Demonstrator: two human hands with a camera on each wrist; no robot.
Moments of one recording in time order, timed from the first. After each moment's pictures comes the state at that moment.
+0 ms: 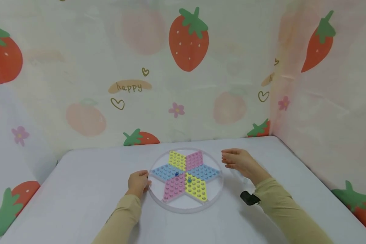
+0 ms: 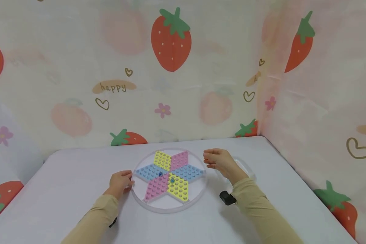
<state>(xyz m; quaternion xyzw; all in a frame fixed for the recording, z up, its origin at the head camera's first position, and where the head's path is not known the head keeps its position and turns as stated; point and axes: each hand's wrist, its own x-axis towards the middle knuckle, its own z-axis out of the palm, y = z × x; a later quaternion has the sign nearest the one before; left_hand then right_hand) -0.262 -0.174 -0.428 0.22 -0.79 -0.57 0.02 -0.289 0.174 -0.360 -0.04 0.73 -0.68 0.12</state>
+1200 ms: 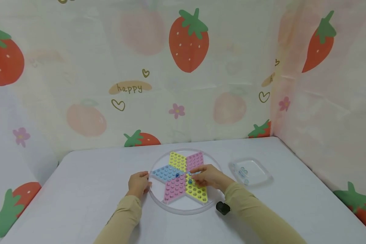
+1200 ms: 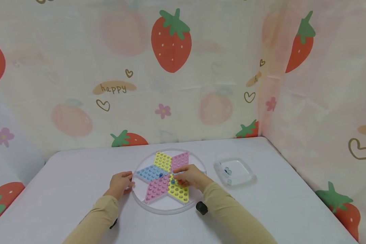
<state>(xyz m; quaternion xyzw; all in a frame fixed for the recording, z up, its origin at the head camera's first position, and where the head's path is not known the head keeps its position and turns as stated) -0.261 -0.174 -0.425 0.24 -0.78 -0.58 0.01 -0.298 0.081 -0.416 -0.02 0.76 -0.62 0.22</state>
